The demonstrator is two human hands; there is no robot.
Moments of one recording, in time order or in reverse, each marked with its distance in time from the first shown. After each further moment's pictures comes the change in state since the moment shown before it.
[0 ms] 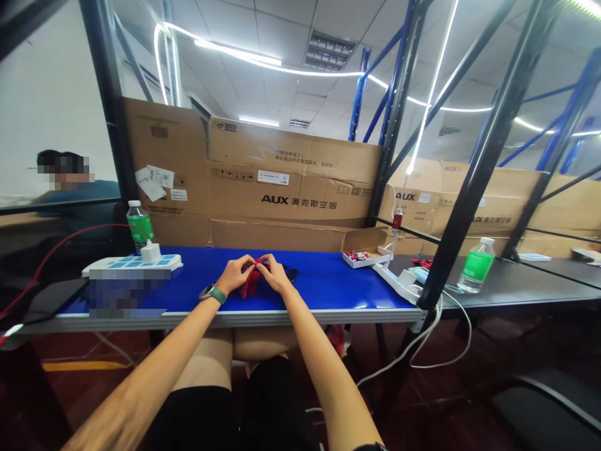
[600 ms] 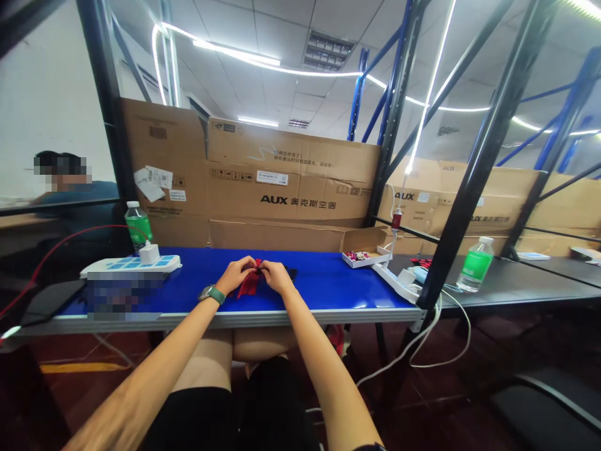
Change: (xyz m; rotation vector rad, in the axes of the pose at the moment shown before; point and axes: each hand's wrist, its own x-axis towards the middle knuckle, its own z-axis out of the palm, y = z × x) left_hand 0.001 -0.009 0.002 -0.072 -0.055 -0.006; right_hand 0.001 0.006 -0.006 -0.260 -0.066 -0.148
